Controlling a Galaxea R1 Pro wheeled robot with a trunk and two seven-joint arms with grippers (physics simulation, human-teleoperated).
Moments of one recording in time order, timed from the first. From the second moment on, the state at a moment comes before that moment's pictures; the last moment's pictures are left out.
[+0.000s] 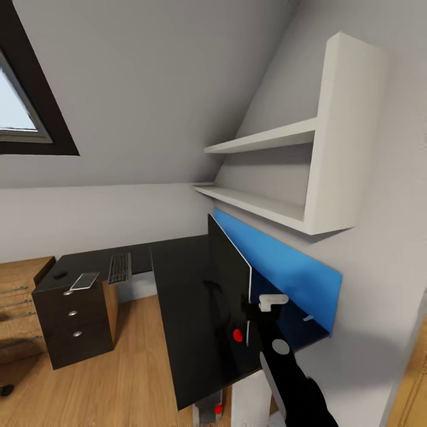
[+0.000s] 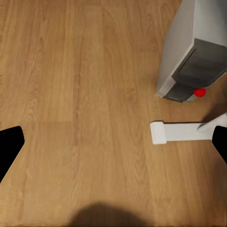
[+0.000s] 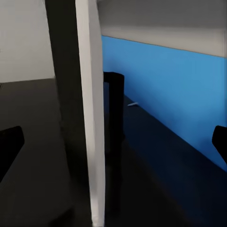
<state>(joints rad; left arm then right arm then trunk) -0.02 -0.01 -0.17 -0.43 0.44 -0.34 0.15 -0.38 0.17 0.08 -1.07 0.12 0.01 -0.15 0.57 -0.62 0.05</state>
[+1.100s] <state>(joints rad) -0.02 0.00 -0.16 -0.43 0.45 -0.34 0.16 -0.38 0.17 0.09 -0.92 0.12 -0.10 -0.15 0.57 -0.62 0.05</state>
